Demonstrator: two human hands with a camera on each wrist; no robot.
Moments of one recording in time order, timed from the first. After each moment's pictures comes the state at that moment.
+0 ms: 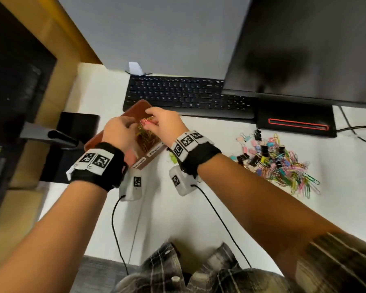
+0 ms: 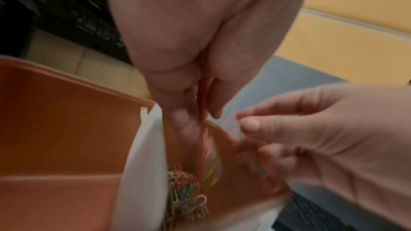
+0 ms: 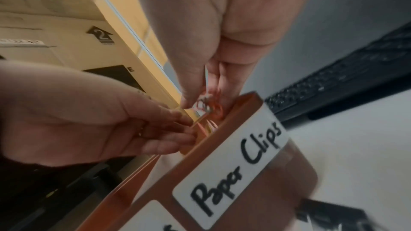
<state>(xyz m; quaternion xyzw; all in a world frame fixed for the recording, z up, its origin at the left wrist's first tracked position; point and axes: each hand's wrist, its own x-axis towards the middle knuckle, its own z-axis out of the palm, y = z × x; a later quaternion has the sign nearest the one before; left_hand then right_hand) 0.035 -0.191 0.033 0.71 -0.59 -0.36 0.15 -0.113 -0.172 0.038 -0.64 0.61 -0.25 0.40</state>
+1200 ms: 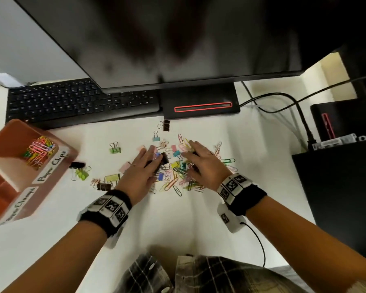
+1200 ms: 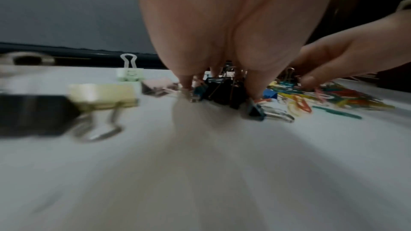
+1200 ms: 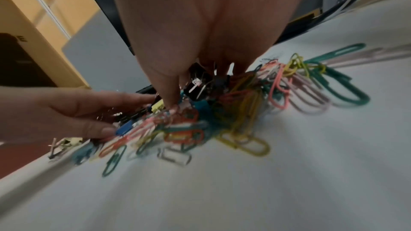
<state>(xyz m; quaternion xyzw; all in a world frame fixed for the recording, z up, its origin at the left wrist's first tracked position) -0.166 -0.062 -0.068 0.36 -0.89 -0.27 -0.06 -0.391 0.029 -0.056 -0.65 0.69 -0.09 0.31</state>
